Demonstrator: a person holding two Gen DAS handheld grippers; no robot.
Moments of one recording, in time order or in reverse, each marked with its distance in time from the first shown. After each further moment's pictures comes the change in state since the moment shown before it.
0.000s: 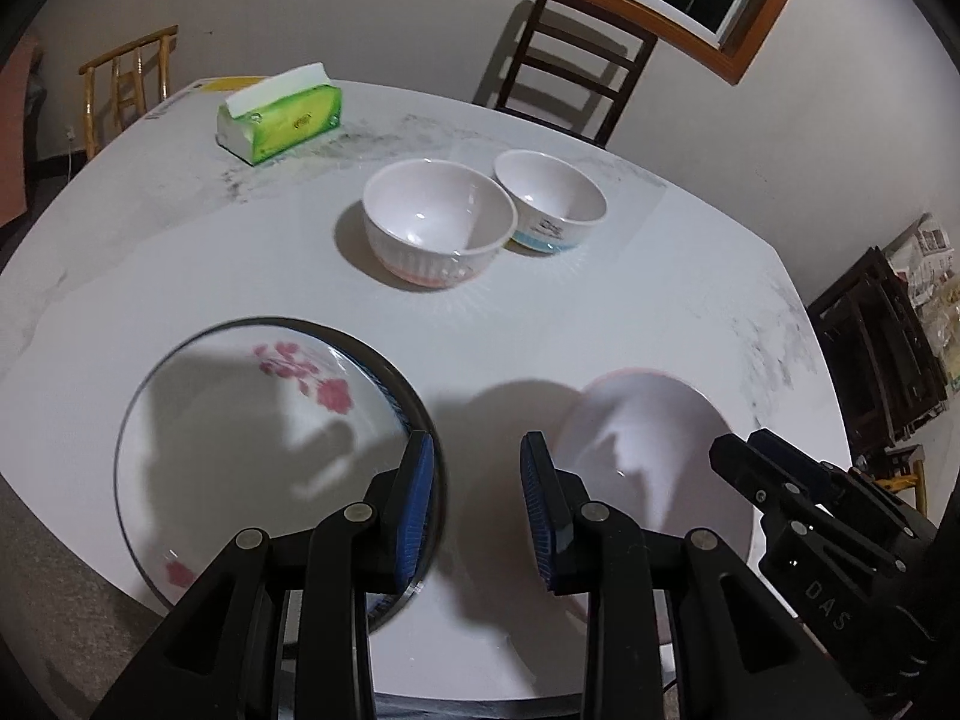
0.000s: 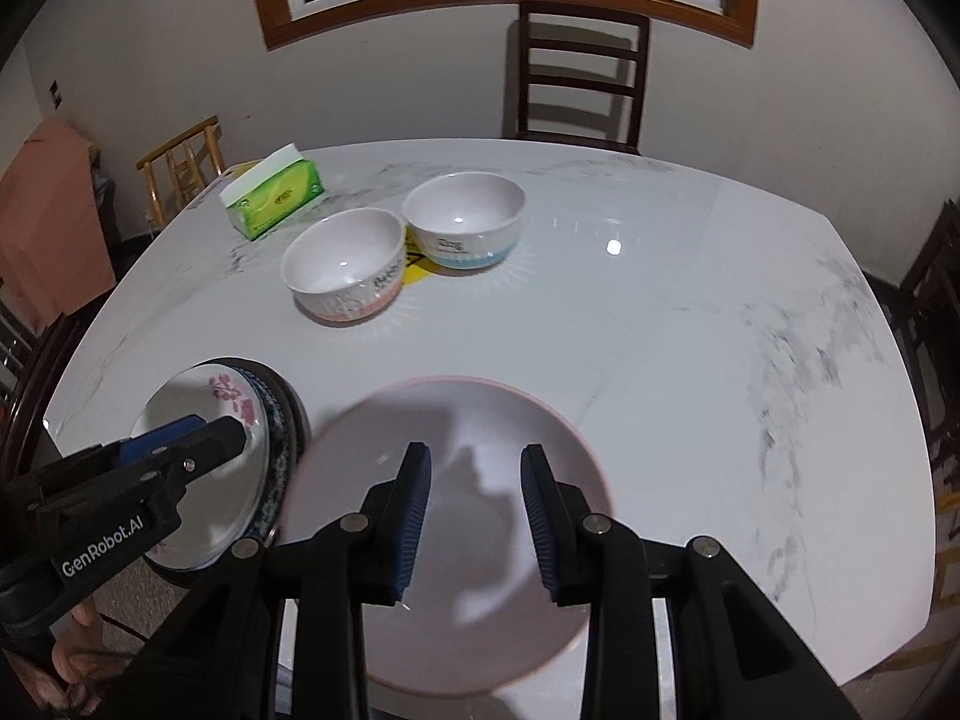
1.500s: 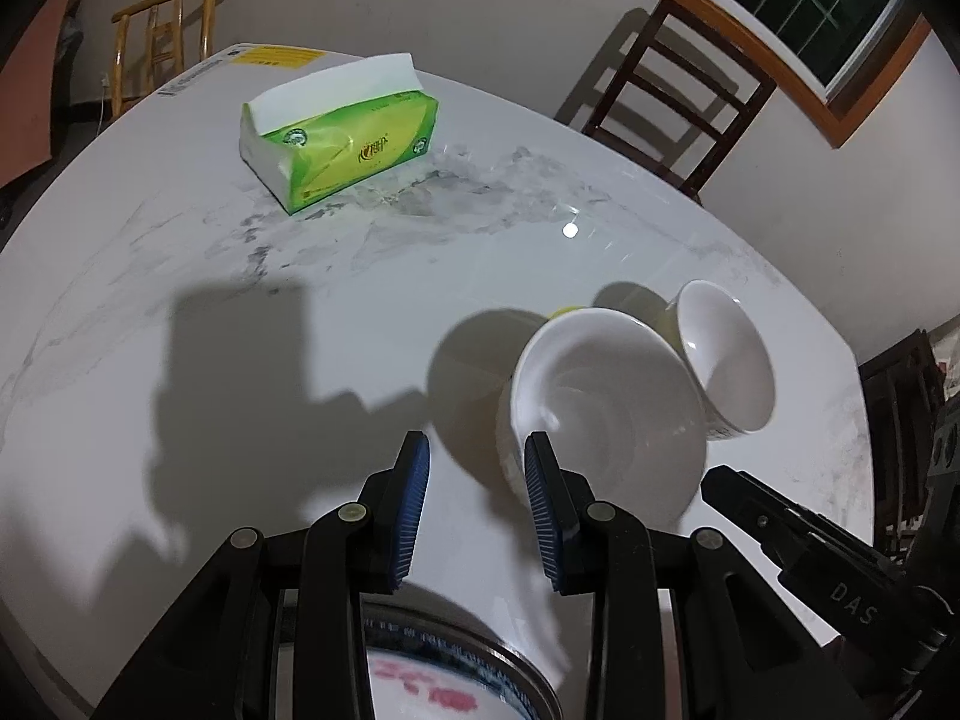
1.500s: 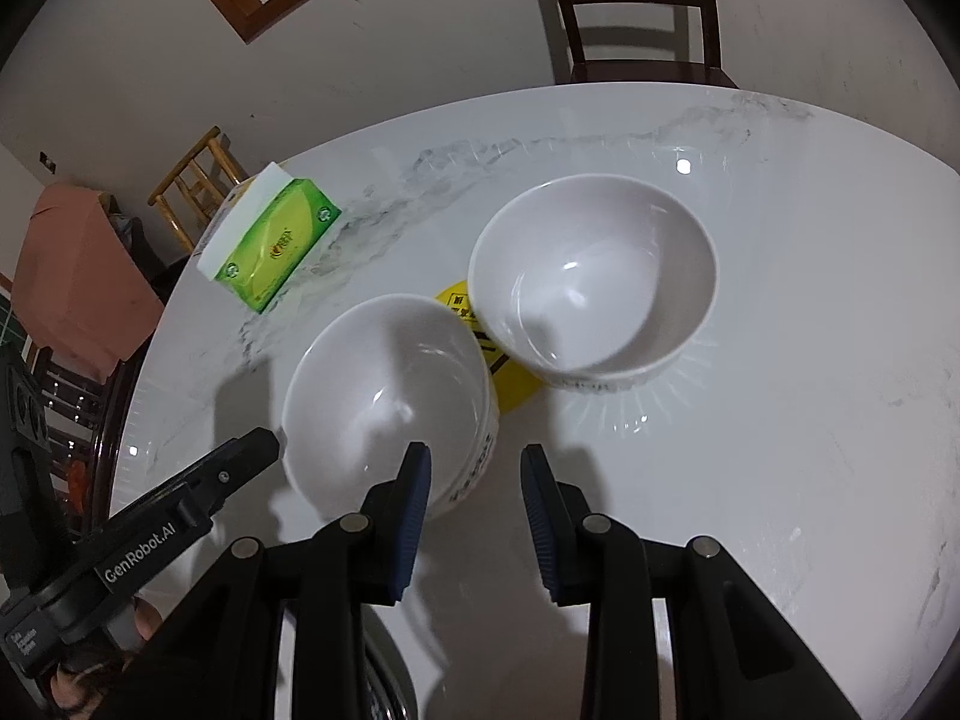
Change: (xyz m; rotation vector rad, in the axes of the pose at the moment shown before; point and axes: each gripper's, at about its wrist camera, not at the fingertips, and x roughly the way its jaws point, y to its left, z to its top) left arm 0.099 0.086 0.136 -0.148 0.051 0.059; right arm 0.151 0.020 0.128 0.160 0.171 0.213
